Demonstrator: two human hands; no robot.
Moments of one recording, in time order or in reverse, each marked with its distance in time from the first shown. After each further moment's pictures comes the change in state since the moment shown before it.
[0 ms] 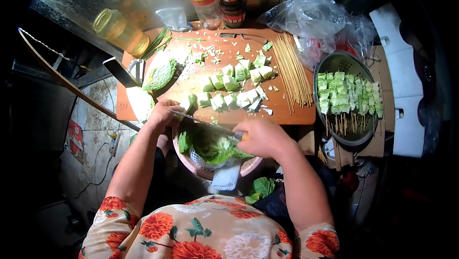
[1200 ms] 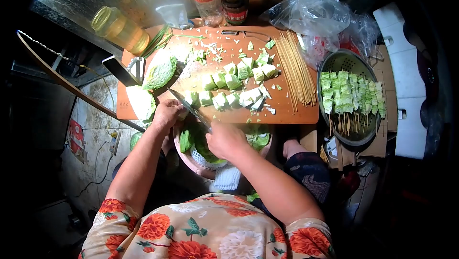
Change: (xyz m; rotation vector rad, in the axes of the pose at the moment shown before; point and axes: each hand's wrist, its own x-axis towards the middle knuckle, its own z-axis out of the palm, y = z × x) left_hand -0.003 -0.006 0.013 0.017 0.115 0.091; right_hand 0.060 -0.031 0.079 0.018 0.123 0.064
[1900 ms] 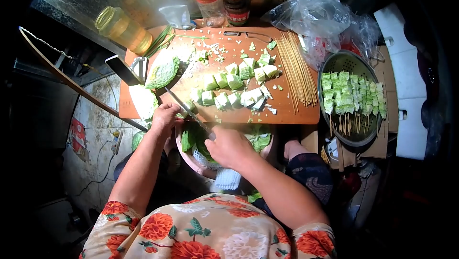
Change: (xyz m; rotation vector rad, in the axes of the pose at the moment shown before) left_hand -0.010 -0.010 -0.003 -0.332 0.102 -0.066; right_hand -0.027 -0.001 -0.011 0.185 -0.009 -0.057
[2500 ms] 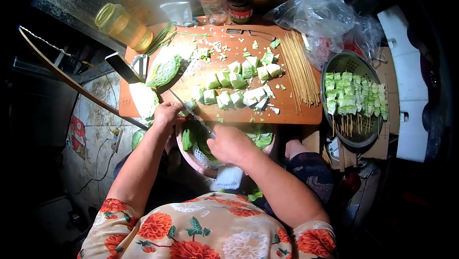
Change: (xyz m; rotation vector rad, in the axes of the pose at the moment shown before) left_hand 0.006 0.005 0.002 0.153 0.019 -0.032; right_hand 0.014 0.002 0.001 -0.095 -0.075 -0.019
